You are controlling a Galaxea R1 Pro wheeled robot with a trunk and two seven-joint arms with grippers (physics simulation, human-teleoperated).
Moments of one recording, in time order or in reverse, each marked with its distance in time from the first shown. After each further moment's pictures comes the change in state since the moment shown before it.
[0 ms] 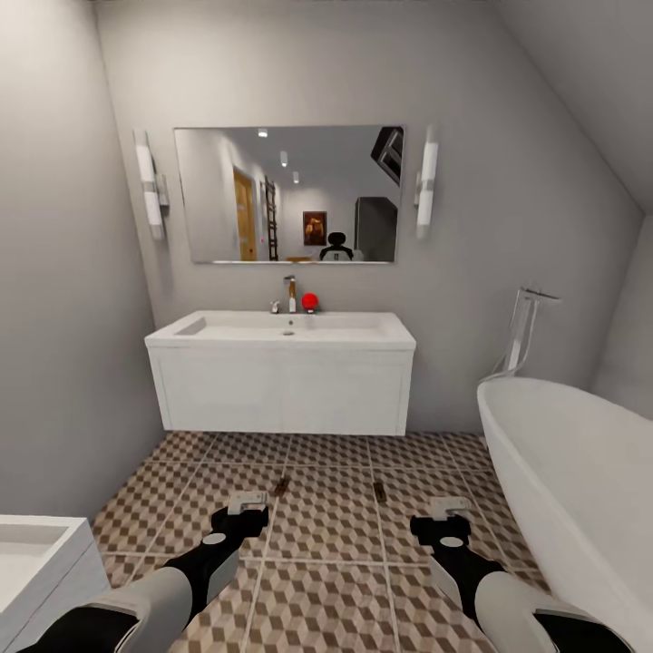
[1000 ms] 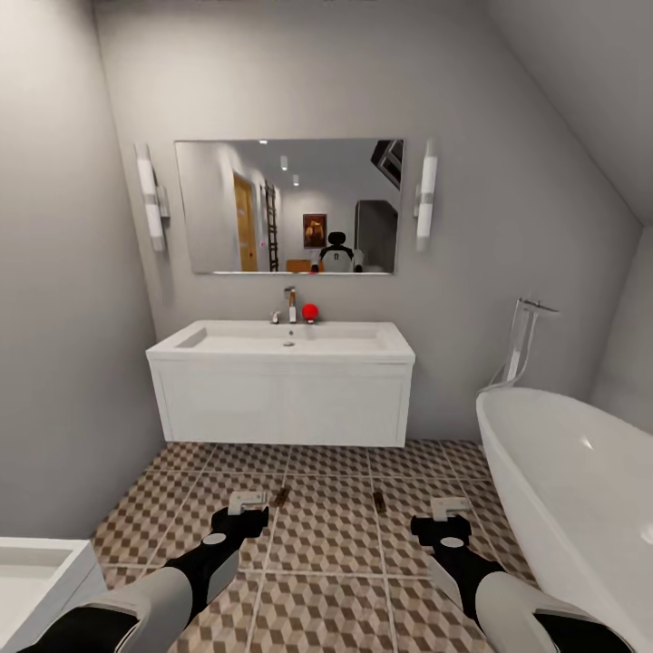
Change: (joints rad) left arm 0.000 -0.001 0.000 0.001 0.001 0.001 0.000; right arm 0.000 -0.001 0.000 0.002 -0.001 0.000 -0.001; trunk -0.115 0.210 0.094
